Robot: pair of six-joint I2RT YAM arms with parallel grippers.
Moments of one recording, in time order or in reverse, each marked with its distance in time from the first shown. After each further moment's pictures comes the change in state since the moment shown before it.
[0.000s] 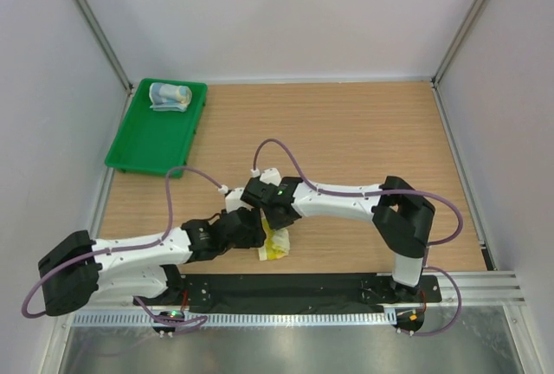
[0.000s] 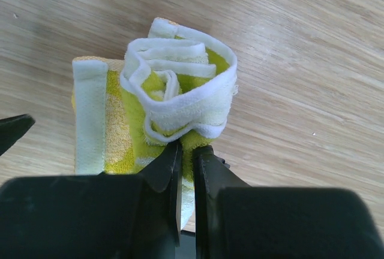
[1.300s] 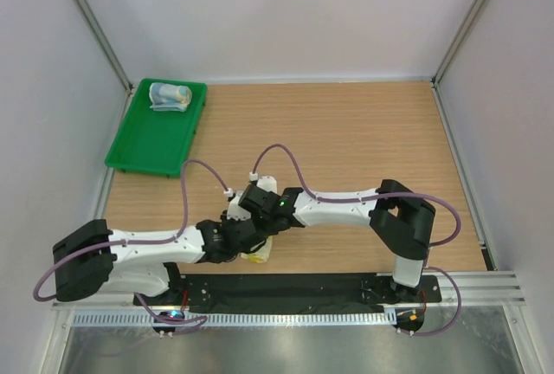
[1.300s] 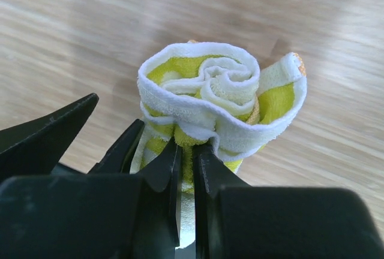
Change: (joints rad) left arm -0.097 0.156 0.075 -0.166 -0.246 0.051; right arm 0.024 0.005 -0.094 0.275 -0.130 0.203
